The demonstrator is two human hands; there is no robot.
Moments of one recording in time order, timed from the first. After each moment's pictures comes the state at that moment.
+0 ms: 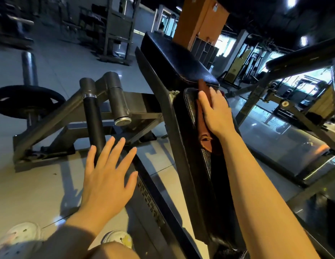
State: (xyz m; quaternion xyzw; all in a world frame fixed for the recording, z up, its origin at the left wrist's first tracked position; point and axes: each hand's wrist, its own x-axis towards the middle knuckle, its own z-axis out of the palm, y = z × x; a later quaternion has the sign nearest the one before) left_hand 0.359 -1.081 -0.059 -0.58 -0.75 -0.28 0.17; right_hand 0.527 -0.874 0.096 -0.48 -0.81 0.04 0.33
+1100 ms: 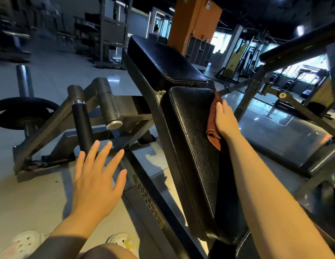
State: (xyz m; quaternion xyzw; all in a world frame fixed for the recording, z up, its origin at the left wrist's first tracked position) left_hand 0.360 -1.081 -0.062 -0.56 -0.75 -0.32 0.15; right_hand 0.589 -0.822 0.074 -0.58 -0.73 0.13 0.33
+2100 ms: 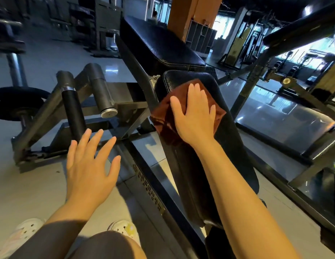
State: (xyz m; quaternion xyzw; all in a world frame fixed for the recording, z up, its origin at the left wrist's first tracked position) left_hand 0.364 -1.078 -0.061 -0.53 -0.76 -0.34 0.16; right_hand 0.531 -0.936 0.063 -0.49 -0.81 0.05 0.33
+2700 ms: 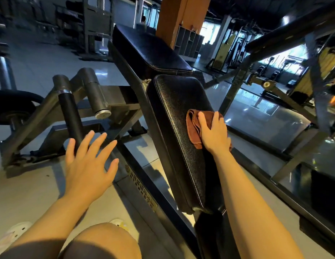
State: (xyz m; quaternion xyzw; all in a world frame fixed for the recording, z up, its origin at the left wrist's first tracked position) left_hand 0.362 -1.085 -0.060 -0.58 -0.75 -0.28 0.17; right_hand 0.618 -0.909 0.034 -0.66 -0.68 0.11 0.30
